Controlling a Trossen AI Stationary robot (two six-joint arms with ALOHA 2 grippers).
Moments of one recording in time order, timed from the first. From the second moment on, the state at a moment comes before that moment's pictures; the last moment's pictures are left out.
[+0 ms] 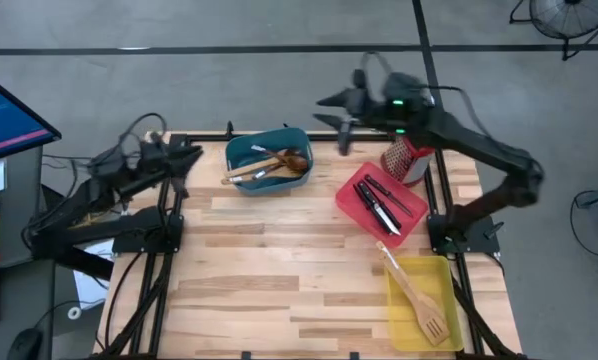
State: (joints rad) left arm 0.37 0.36 0.67 -0.28 -0.18 0.00; right arm -0.37 1.47 1.58 -0.26 -0.06 -0.30
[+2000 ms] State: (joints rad) left arm 0.37 0.07 0.01 0.11 -0.01 -0.11; right arm -0.40 0.40 0.02 0.64 -0.16 0.02
